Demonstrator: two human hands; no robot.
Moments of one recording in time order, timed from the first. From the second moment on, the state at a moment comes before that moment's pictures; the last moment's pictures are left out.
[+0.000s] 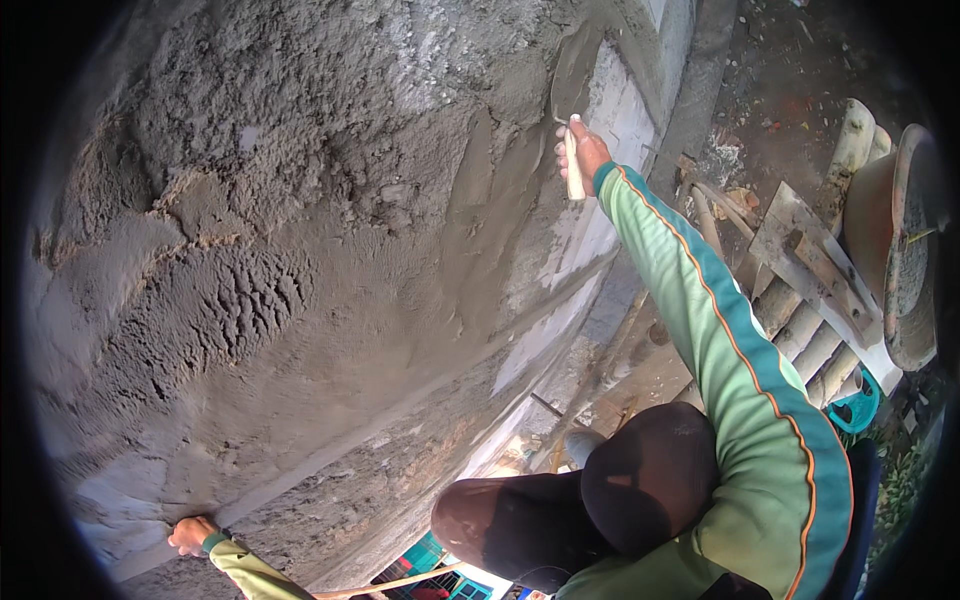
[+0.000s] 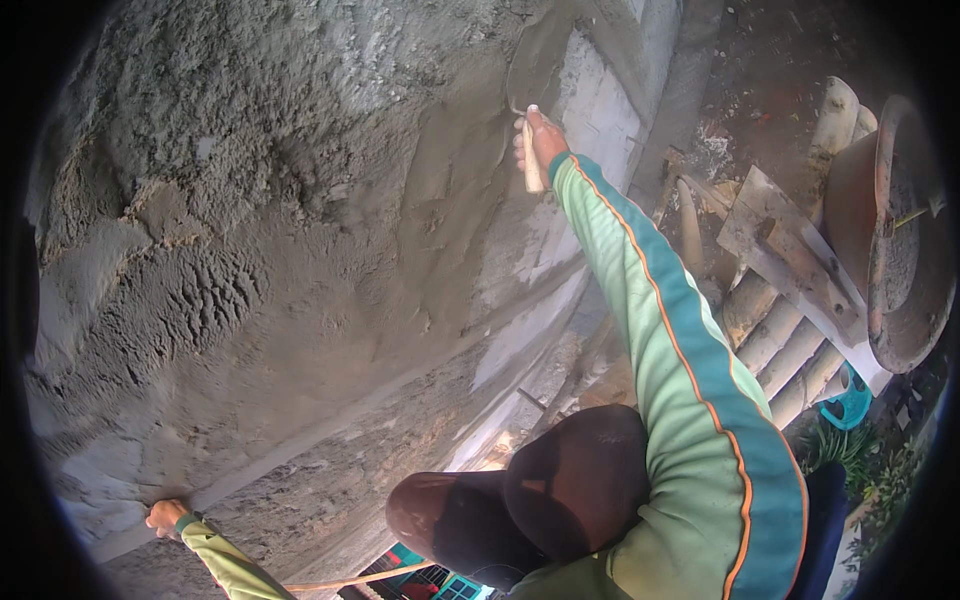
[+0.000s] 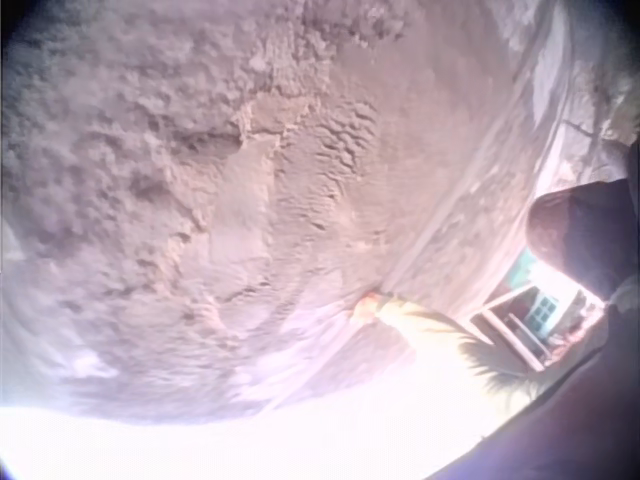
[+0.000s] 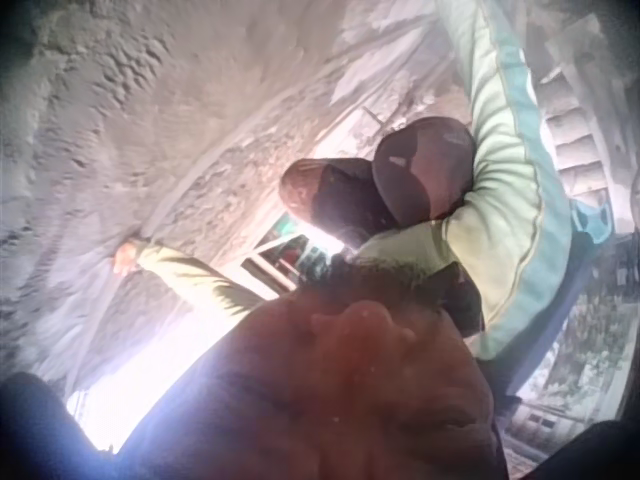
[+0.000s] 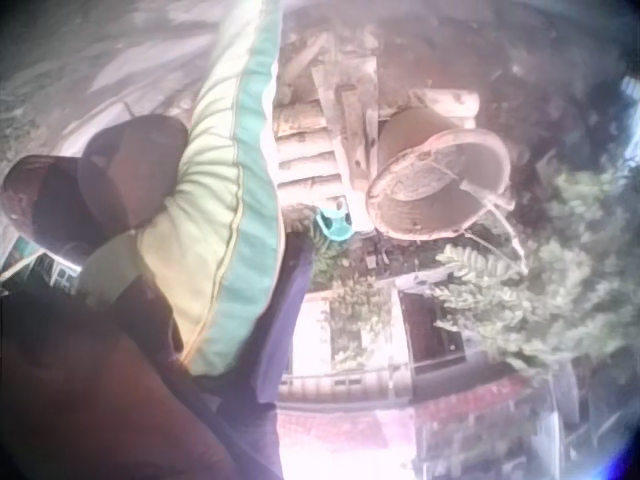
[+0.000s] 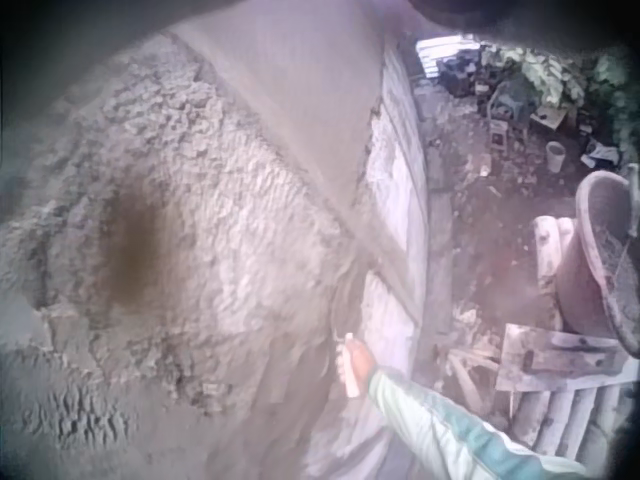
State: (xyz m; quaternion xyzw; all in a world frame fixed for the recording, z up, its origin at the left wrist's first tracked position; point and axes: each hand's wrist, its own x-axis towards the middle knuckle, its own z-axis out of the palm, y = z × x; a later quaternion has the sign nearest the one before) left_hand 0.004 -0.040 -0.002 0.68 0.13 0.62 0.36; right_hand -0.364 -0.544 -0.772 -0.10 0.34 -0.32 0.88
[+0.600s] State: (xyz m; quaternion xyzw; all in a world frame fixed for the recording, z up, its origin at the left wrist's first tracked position) left_hand -0.046 -0.075 -0.035 0.78 0.12 0.59 0.19; right_hand -0.304 -0.352 -0.762 -0.31 0.37 -0.30 0.82
